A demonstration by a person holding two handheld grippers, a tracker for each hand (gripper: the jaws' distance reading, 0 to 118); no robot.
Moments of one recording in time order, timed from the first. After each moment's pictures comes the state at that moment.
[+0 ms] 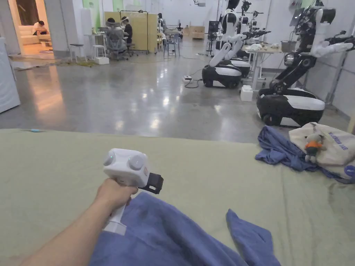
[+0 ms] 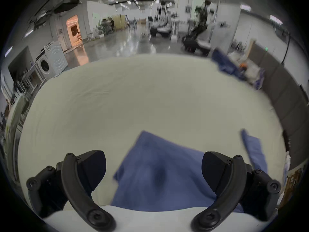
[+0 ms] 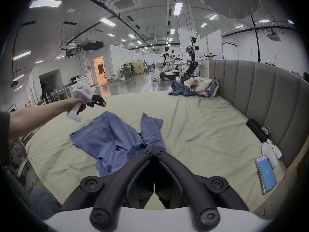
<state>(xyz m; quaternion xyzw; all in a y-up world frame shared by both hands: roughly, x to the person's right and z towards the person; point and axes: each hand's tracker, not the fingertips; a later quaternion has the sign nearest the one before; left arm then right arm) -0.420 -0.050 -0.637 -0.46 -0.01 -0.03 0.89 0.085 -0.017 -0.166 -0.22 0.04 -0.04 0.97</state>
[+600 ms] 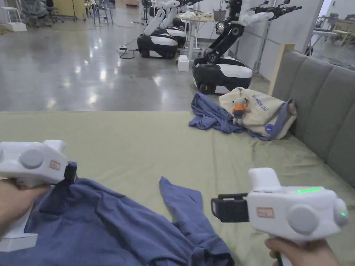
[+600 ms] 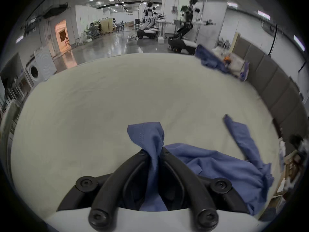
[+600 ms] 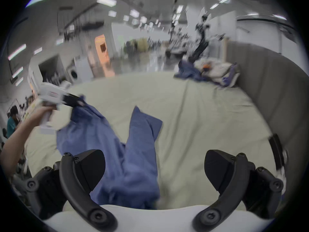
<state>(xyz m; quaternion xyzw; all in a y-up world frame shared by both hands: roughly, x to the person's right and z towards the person) -0.429 -0.046 -0.534 -0.40 -0.10 0.01 0.91 0.097 -0.015 -0.416 -0.39 0.09 0.00 0.92</state>
